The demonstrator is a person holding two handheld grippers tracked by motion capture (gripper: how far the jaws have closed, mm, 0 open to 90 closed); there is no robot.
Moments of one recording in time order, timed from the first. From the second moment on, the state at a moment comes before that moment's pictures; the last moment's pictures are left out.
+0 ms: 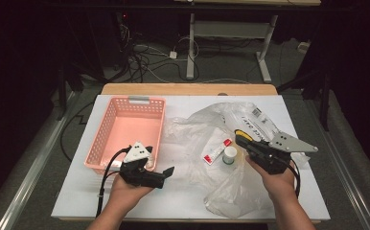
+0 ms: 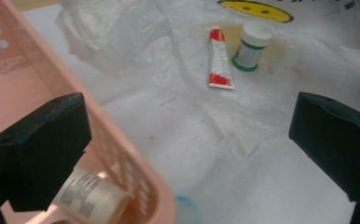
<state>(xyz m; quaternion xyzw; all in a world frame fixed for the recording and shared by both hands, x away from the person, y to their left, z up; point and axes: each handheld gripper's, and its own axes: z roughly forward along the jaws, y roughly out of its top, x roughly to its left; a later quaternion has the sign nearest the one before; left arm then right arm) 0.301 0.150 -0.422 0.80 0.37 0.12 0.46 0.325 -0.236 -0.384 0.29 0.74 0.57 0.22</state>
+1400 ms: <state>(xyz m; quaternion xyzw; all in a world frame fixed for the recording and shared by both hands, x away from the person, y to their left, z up) 0.327 0.207 -0.405 0.77 0.44 0.14 0.43 0.324 -0.238 -0.383 0.29 0.74 0.57 0.21</state>
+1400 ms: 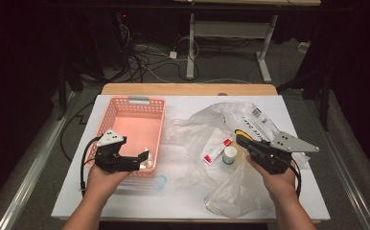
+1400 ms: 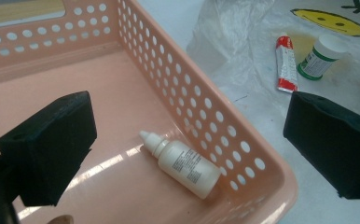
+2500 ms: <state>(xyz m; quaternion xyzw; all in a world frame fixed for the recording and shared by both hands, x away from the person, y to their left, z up) 0.409 0.174 -0.429 0.85 0.50 -0.04 0.19 0.324 -0.241 -0.381 0.29 0.73 0.58 0.22</state>
